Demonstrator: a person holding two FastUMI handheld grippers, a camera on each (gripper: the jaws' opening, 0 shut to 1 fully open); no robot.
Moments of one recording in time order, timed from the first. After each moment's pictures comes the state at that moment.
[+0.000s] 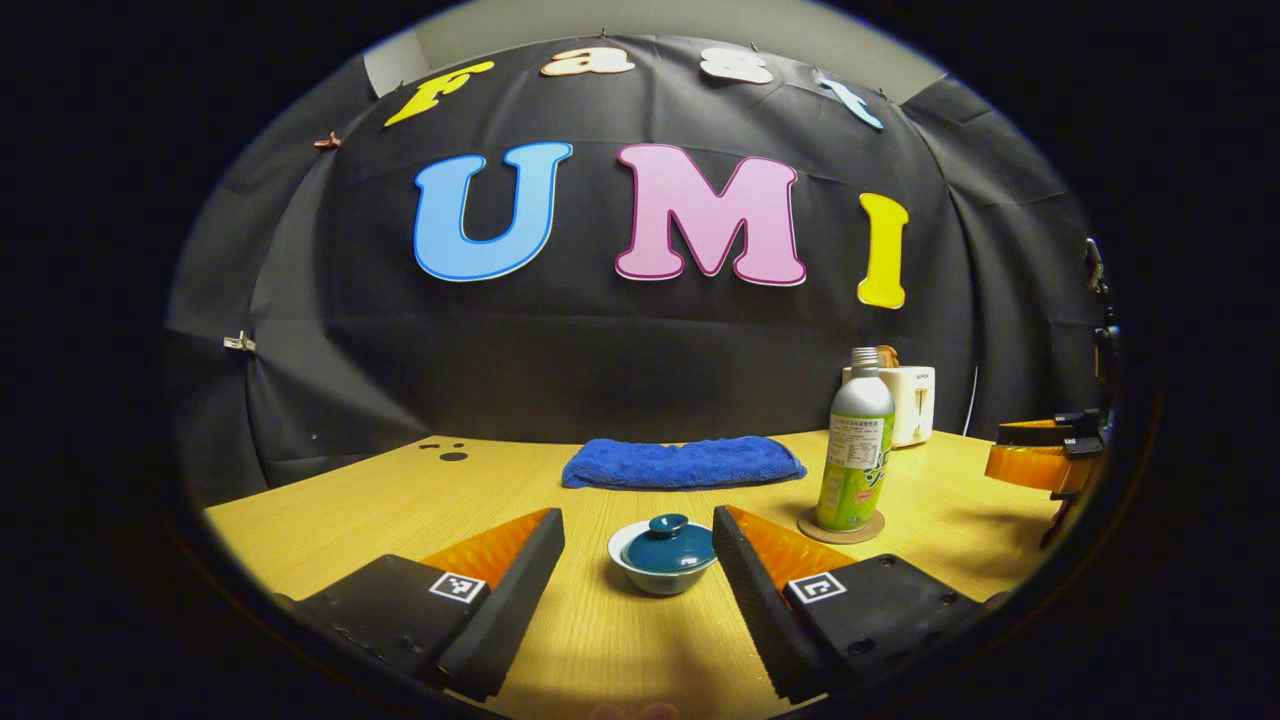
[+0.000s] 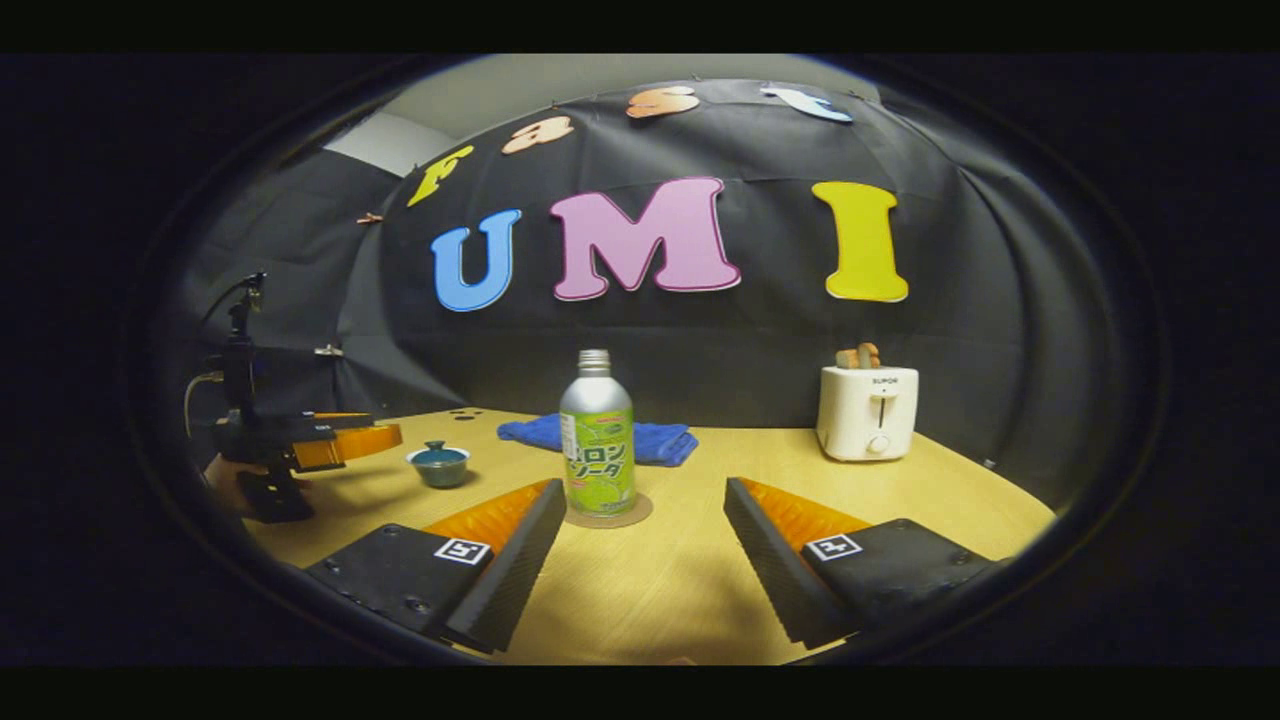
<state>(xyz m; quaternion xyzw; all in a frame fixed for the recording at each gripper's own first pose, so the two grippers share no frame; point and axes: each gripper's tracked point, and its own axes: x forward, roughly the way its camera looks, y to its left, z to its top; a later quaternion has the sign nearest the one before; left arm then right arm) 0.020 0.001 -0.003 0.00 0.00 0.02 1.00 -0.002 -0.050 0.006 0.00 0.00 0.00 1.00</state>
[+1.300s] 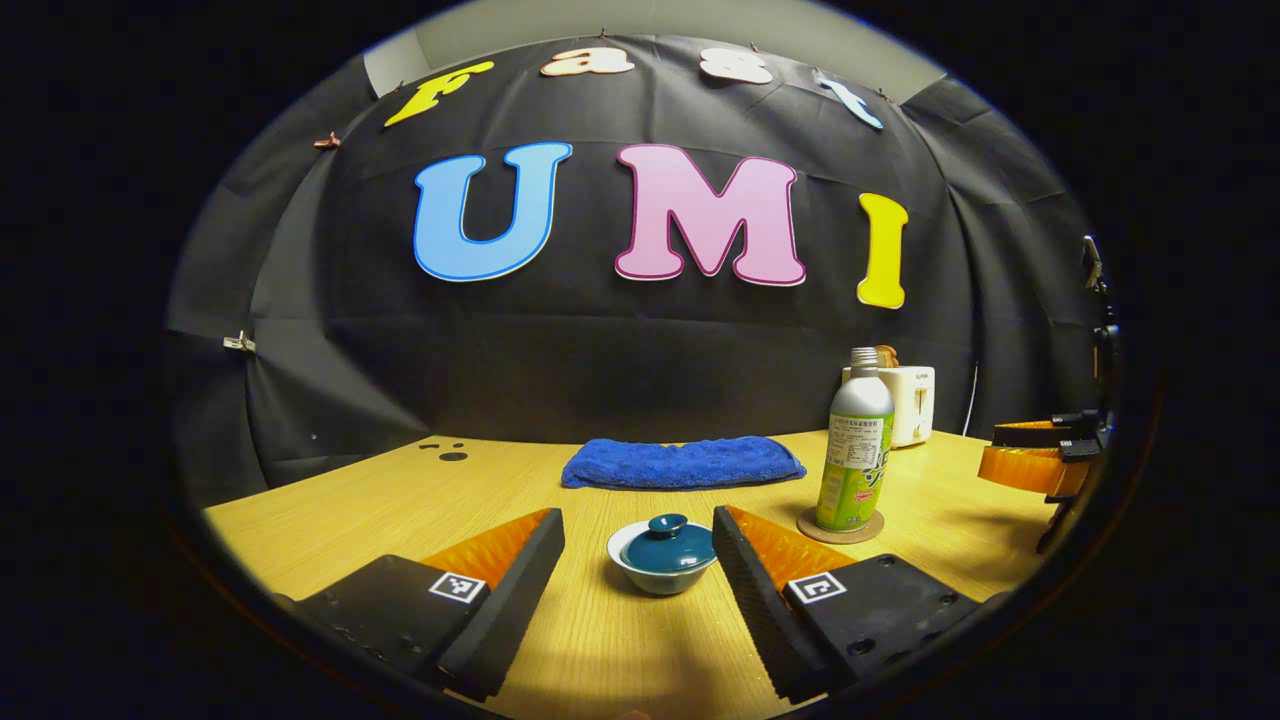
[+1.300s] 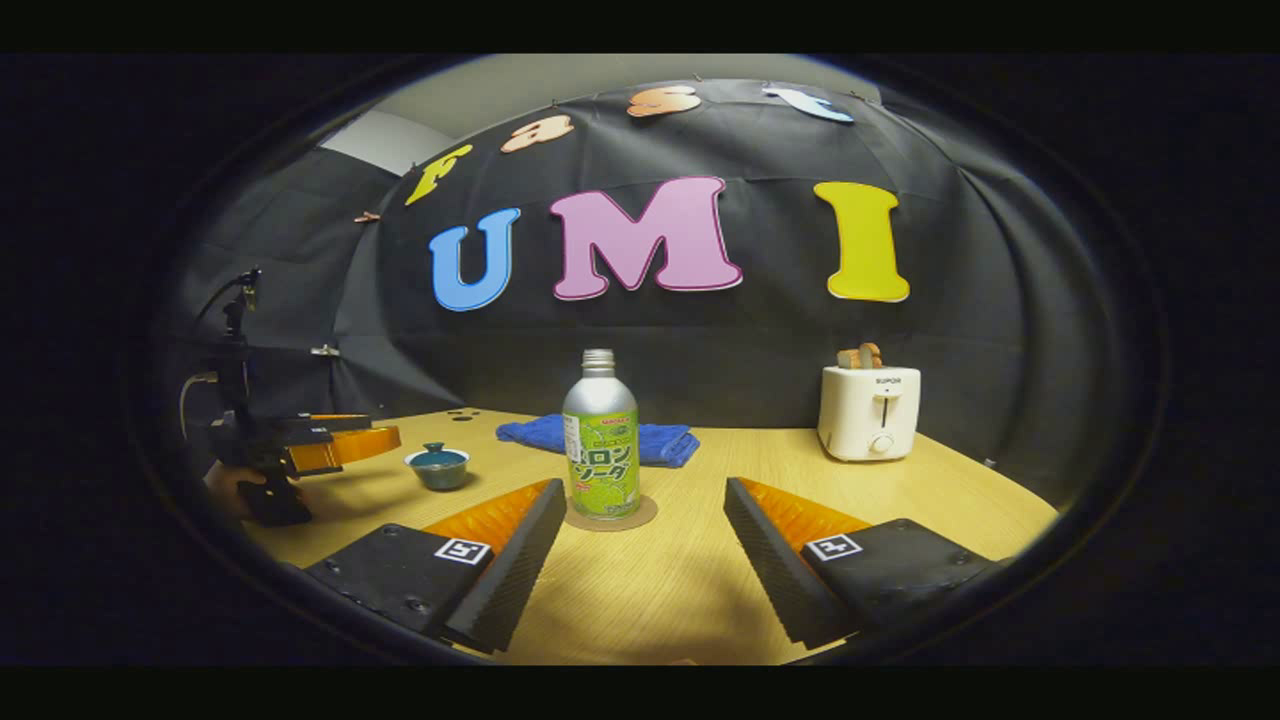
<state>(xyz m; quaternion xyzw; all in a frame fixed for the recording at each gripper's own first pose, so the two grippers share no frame) 0.020 0.001 -0.003 0.00 0.00 0.02 1.00 0.002 -0.049 0.005 0.00 0.00 0.00 1.00</state>
